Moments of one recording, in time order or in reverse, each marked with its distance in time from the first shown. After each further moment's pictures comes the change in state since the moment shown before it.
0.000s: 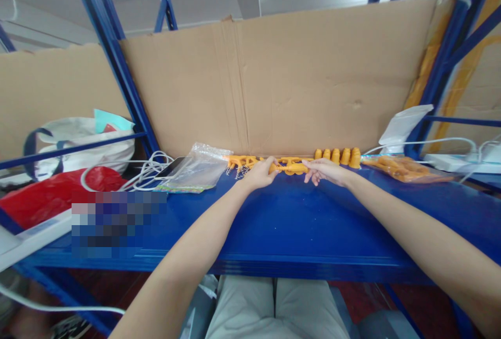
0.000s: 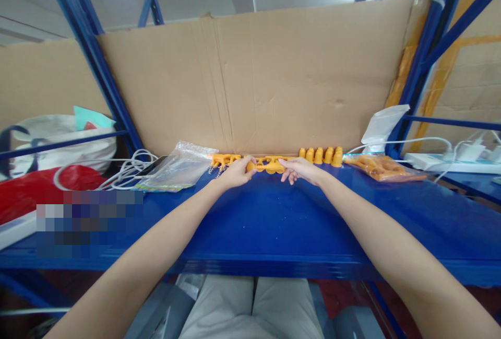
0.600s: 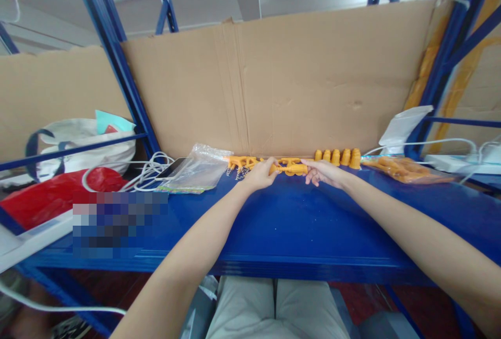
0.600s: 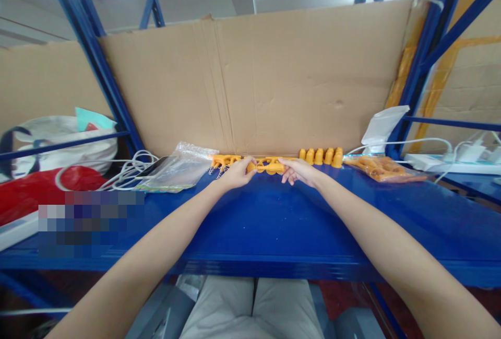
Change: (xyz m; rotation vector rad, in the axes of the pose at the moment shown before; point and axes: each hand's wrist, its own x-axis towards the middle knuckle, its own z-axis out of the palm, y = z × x) left_hand 0.000 -0.002 0.004 0.067 0.046 0.020; right_hand 0.008 0.002 0.007 0.131 0.056 0.076
